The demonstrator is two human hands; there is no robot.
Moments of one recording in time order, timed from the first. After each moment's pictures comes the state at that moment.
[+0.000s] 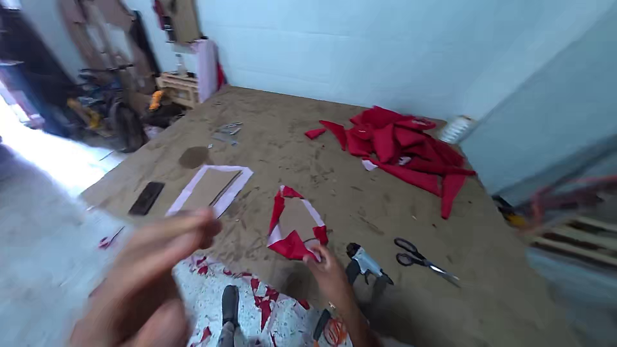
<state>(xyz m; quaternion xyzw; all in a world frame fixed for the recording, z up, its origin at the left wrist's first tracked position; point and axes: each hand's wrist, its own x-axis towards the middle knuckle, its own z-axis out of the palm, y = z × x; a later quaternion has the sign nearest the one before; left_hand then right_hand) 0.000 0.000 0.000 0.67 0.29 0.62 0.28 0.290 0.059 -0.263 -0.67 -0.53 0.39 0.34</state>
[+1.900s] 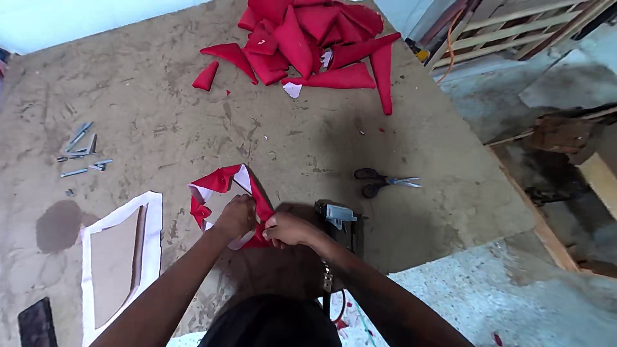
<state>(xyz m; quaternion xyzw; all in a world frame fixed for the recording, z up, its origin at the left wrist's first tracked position) 0.216 0.370 -0.345 0.89 0.28 -0.21 0.28 0.374 0.238 -0.333 -0.61 -0.41 0.67 0.12</state>
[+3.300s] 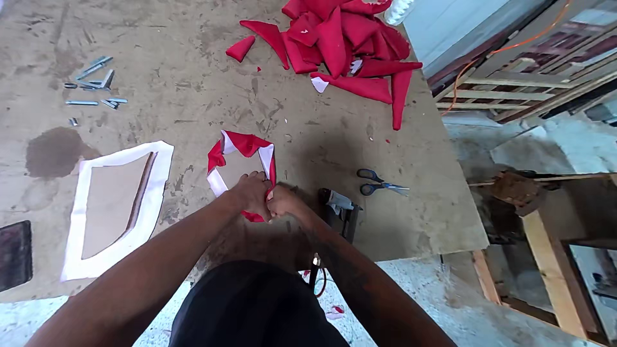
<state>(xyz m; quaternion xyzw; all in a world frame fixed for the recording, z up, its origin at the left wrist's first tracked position) 0.200 0.344 -0.349 0.91 0.24 -0.24 0.25 0.326 0.254 -0.365 -0.72 -0.43 0.54 -0.02</state>
